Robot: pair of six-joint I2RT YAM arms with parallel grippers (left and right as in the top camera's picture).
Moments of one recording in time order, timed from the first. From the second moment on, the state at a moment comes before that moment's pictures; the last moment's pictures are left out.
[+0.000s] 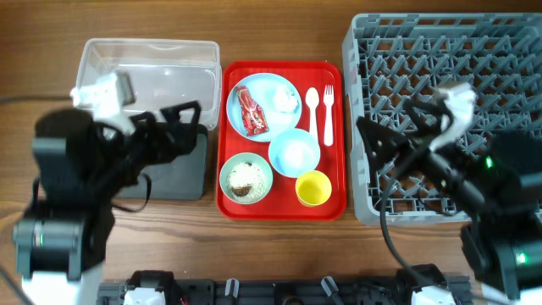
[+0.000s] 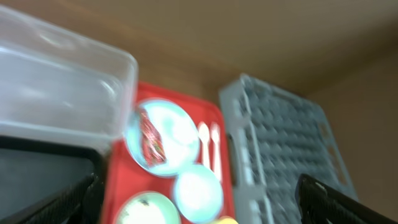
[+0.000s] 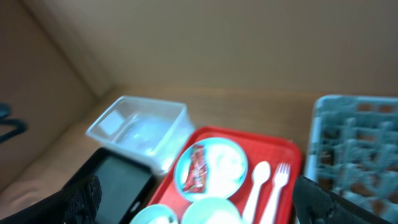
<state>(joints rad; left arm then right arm) -0.06 0.94 1.25 -0.85 0.37 -0.47 0.15 0.81 1.08 -0.60 -0.43 0.20</state>
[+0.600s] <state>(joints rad) -0.53 1.32 1.29 -0.99 0.35 -0.47 0.15 0.89 1.10 -0.78 -0.43 0.32</state>
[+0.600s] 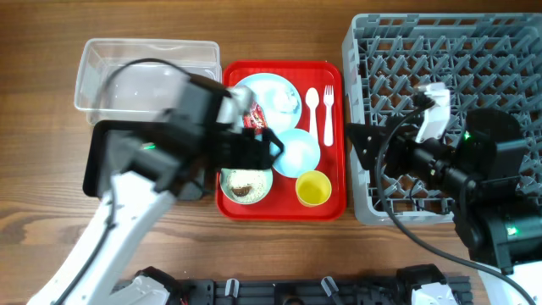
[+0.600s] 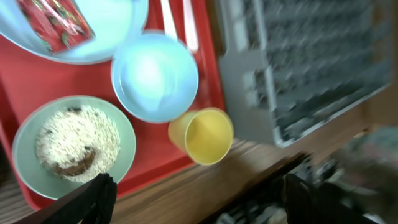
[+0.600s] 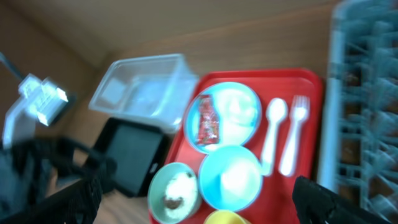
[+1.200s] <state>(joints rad) -0.84 1.74 1.29 -0.89 0.17 -0.47 0.15 0.89 1.13 -0.82 -0.30 0.40</state>
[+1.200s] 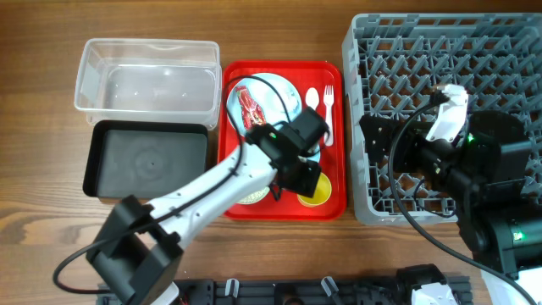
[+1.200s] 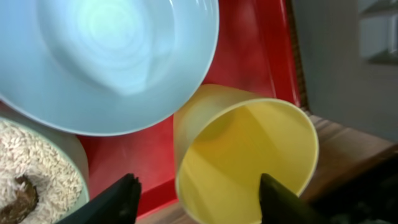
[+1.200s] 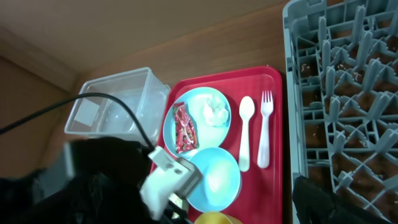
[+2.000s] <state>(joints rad) -0.68 1.66 1.32 -0.96 0.30 -0.49 0.15 0.89 1.13 -0.82 -0.31 0.41</state>
